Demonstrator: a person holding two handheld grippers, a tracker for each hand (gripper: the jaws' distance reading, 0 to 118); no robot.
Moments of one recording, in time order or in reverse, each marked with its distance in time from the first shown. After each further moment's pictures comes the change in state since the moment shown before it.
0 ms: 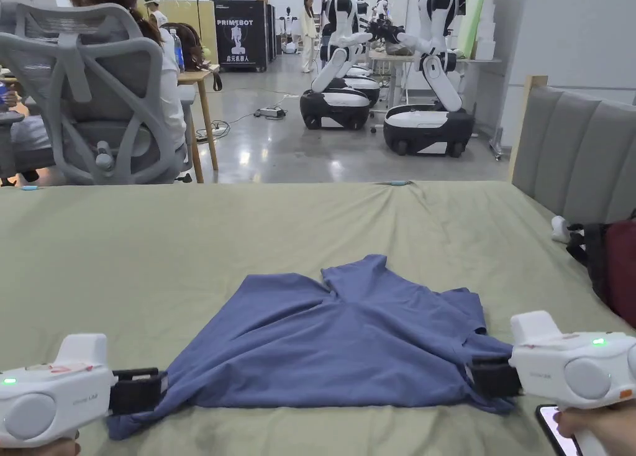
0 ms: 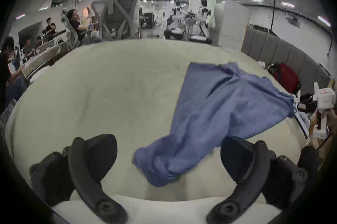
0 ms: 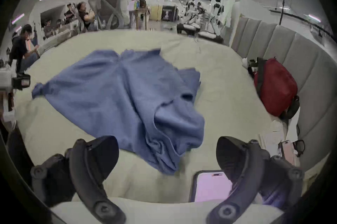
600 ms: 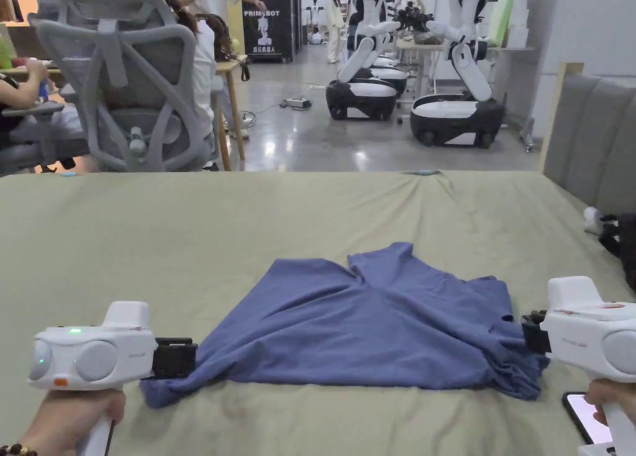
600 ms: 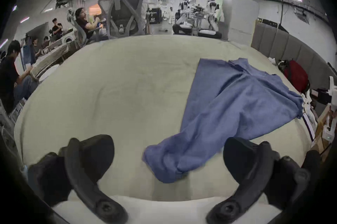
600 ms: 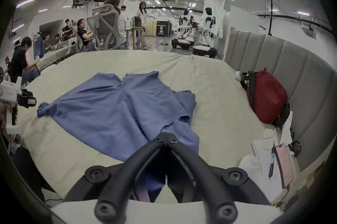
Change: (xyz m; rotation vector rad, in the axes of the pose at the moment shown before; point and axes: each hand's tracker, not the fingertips) left arm 0.003 0.002 -0.010 -0.081 0.097 0.010; right arm -0.009 0.011 0.024 0.090 -0.021 -0.026
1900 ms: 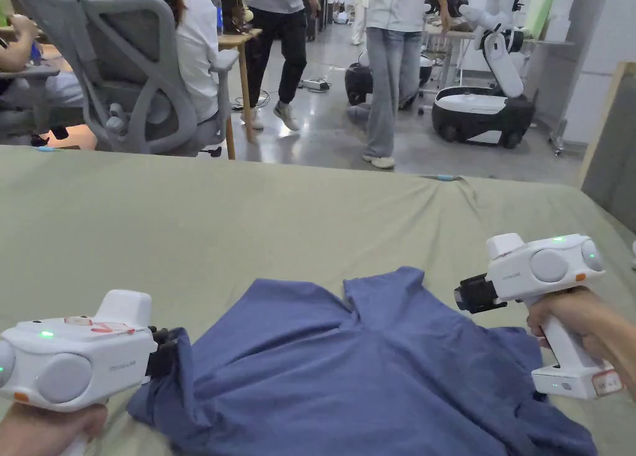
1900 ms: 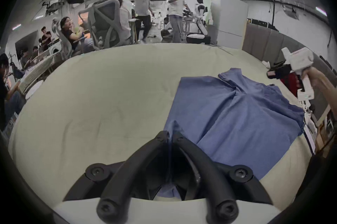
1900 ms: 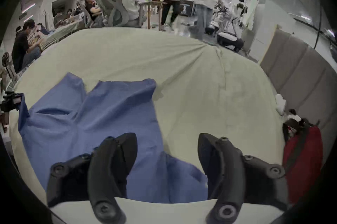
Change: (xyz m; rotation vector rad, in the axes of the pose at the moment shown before) left arm 0.052 0.070 -0.076 0.060 -0.085 -0.067; right arm 0.030 0.163 -0.281 -0.230 0.143 0.166
